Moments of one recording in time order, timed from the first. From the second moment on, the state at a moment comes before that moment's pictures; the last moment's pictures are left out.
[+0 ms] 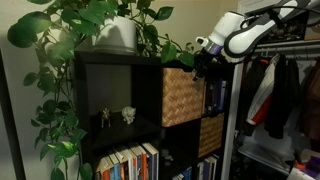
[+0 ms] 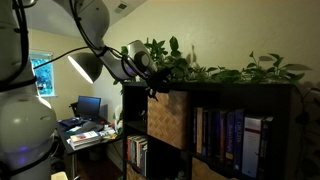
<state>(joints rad) 0.10 -0.25 0.03 -2.45 -0.36 2.88 -0.71</state>
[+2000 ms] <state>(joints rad) 0.19 -0.41 0.04 -2.42 -0.21 2.36 -0.80</state>
